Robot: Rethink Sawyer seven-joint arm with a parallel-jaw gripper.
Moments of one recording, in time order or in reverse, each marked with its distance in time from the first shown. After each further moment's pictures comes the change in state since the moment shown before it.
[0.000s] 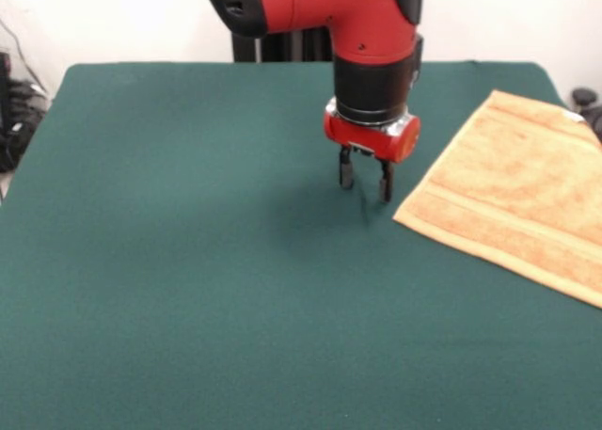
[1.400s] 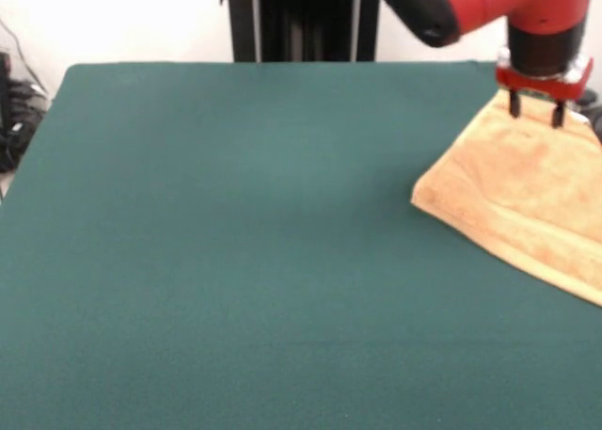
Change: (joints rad) arm 0.167 0.034 0.169 0.119 0.298 0.110 0.000
